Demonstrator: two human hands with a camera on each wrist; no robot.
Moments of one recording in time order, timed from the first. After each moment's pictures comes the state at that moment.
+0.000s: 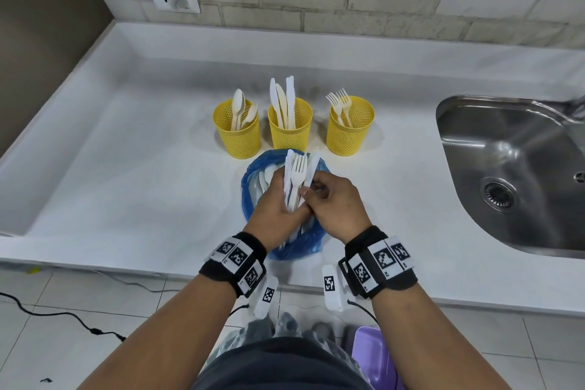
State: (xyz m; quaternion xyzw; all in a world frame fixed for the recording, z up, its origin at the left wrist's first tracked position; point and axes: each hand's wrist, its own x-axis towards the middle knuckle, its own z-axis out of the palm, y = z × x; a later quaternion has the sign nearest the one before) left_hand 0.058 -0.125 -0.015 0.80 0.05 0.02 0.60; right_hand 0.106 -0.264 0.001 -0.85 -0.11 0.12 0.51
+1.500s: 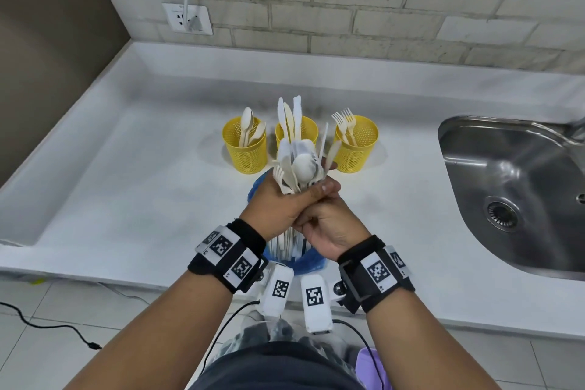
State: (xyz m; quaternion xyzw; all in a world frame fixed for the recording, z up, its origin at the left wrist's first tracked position) left_hand 0.071 -0.121 0.062 0.66 0.00 0.02 0.75; right_hand 0.092 -0.228 0.036 -0.41 0.03 0.32 0.85
